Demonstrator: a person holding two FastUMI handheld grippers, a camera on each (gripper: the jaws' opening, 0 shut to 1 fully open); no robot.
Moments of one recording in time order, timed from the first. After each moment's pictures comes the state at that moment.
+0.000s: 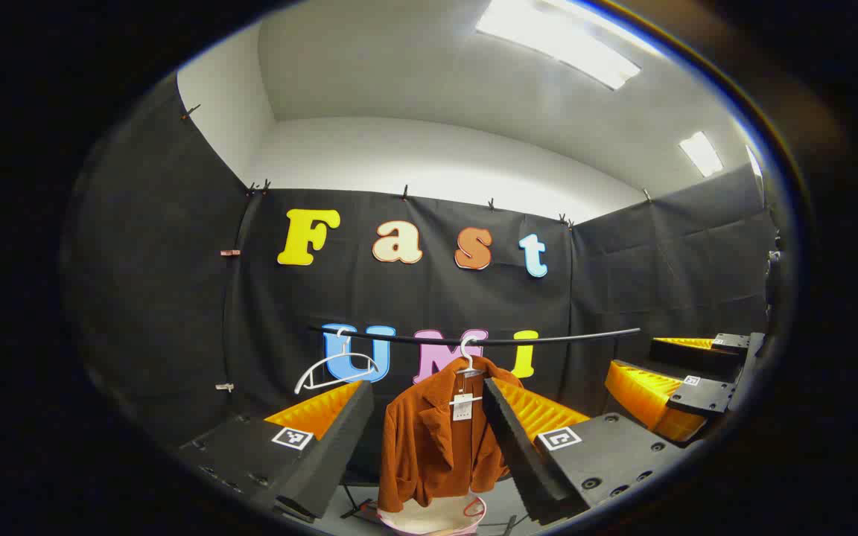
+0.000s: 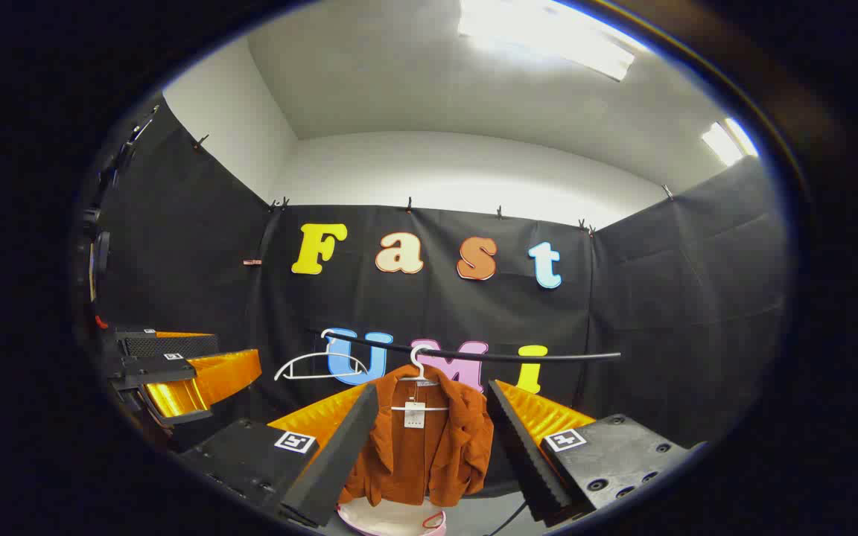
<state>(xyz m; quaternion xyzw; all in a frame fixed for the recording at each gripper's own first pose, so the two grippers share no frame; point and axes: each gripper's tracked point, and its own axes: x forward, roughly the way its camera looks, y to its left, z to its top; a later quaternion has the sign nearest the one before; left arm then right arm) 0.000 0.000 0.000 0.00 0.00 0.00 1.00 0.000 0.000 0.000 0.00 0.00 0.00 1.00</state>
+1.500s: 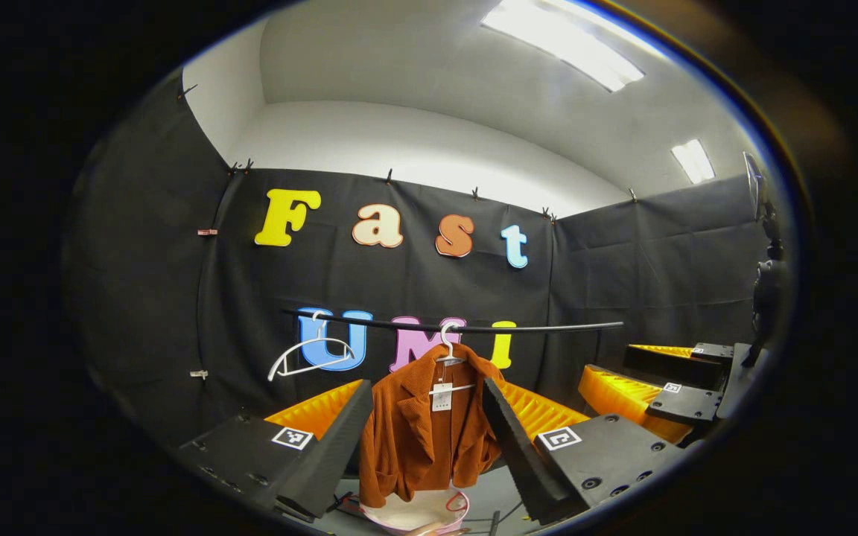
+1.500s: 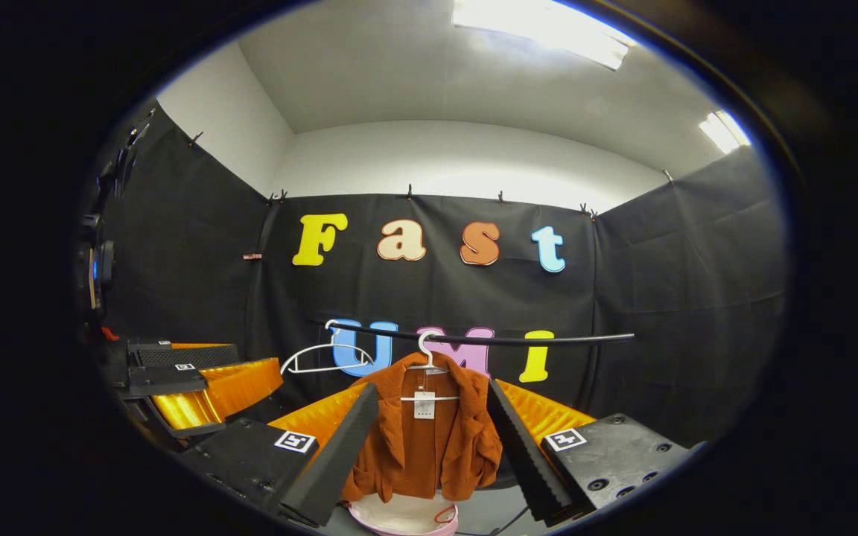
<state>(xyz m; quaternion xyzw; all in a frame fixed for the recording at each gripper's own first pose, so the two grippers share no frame) 0.020 -0.008 -0.022 -0.02 0.02 -0.05 1.00 0.012 0.008 -0.015 0.01 0.02 0.00 1.00</state>
